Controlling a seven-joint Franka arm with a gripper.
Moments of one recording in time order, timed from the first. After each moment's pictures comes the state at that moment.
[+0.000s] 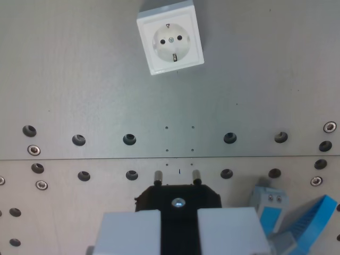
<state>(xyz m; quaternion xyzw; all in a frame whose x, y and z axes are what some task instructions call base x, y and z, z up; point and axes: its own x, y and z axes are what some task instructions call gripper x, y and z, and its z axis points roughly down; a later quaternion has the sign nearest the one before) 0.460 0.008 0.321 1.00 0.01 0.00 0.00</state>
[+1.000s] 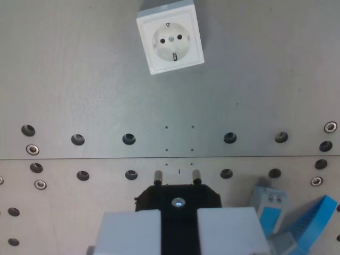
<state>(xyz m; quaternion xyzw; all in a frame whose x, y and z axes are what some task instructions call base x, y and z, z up) 0.461 0.008 0.316 1.00 0.01 0.00 0.00</state>
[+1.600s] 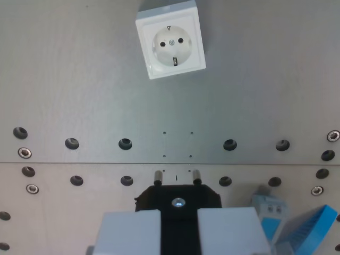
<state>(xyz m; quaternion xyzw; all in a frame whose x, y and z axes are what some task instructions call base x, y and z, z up) 0.465 0.008 0.296 1.00 0.03 -0.01 0.00</state>
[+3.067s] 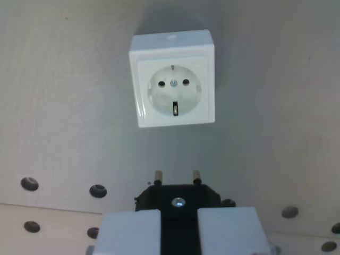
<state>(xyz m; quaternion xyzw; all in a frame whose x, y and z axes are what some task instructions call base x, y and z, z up) 0.475 0.008 0.195 1.00 0.09 -0.01 0.00</state>
